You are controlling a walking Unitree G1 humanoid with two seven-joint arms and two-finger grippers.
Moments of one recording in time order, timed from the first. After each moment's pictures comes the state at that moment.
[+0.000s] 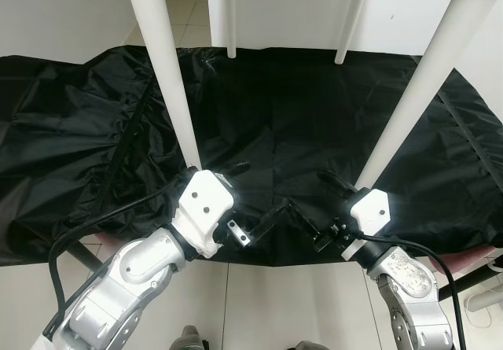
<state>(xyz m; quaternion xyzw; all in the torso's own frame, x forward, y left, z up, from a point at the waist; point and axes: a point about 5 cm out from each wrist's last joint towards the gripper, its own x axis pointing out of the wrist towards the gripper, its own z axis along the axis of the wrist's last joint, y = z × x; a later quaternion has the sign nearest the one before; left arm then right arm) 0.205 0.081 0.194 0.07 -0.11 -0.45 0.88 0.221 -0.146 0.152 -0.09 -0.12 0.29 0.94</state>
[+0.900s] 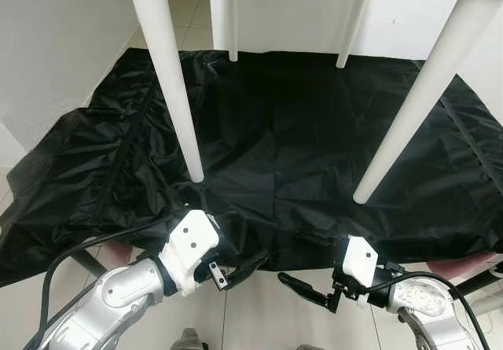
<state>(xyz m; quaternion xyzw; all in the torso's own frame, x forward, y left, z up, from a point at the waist) 0.188 0.103 0.144 0.08 0.01 -0.53 0.85 0.192 -0.154 0.112 -0.16 -0.01 0.51 0.85</state>
